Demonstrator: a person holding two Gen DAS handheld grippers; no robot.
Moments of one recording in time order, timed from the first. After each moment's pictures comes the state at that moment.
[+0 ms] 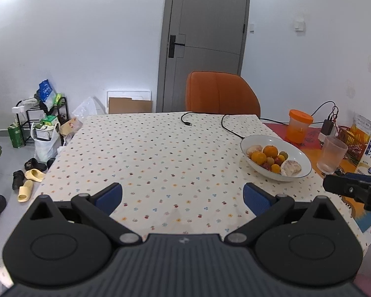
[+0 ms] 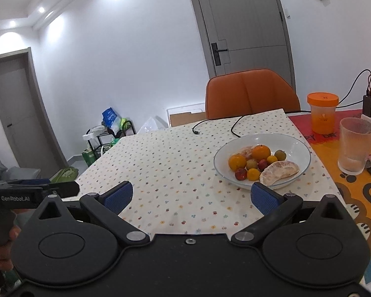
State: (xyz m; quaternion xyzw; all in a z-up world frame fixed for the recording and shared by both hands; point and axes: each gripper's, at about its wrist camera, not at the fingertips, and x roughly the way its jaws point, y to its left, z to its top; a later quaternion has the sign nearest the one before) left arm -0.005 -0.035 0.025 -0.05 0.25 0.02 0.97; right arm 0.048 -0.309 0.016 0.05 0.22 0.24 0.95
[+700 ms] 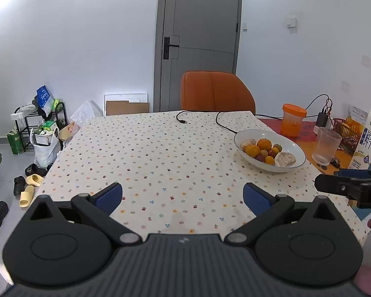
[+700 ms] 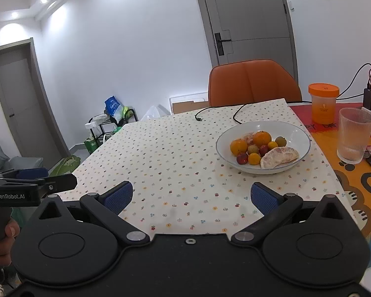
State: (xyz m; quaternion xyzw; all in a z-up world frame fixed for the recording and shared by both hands) left arm -0.022 -0.046 0.021 -0.03 0.25 0.02 0.97; right arm 0.036 -0.312 0.010 0.04 0.24 0.24 0.94
